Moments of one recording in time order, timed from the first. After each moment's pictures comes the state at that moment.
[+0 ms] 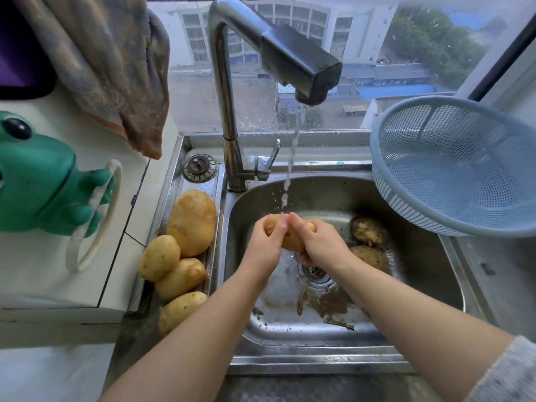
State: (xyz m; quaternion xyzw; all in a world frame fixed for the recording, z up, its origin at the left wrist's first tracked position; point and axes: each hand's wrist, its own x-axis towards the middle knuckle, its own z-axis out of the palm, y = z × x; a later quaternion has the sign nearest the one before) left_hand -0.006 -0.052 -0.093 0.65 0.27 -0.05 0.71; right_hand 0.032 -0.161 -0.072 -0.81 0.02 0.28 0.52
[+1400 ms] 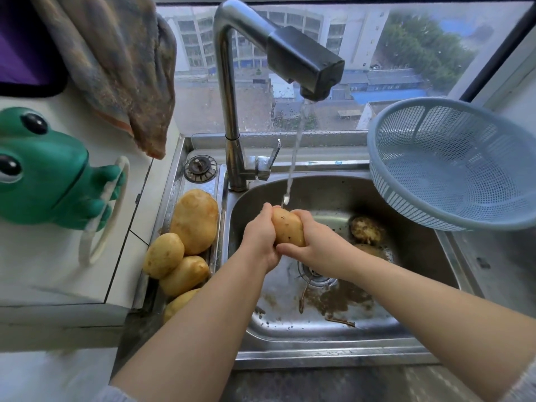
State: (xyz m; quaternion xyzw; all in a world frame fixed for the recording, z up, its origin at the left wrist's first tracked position) left_hand 0.011 -0.046 -0.069 0.41 0.42 -0.08 0.81; right_hand 0.021 -0.163 -0.047 -0.89 -0.21 0.26 0.31
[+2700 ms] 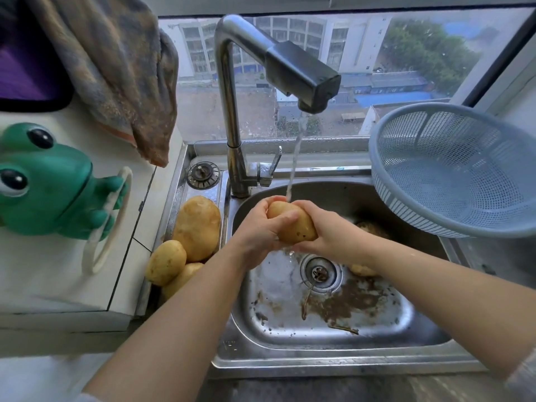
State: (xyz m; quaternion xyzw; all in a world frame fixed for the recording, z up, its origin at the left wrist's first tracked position) left_hand 0.008 -0.020 -0.048 0.59 0.19 -0.16 0.77; right_hand 0.054 -0.178 -0.038 -0.87 -0.30 0.24 0.31
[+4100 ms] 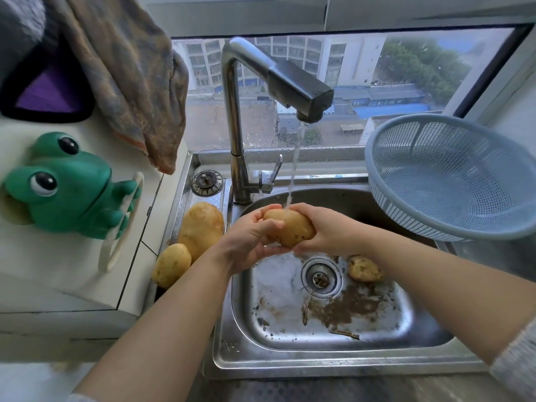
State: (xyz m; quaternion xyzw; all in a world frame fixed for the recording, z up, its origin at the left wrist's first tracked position) left_hand -0.001 -0.004 -0.042 0.50 0.20 -0.19 0.82; right_hand 0.062 -0.173 -0.023 -0.87 -0.32 0.26 0.28
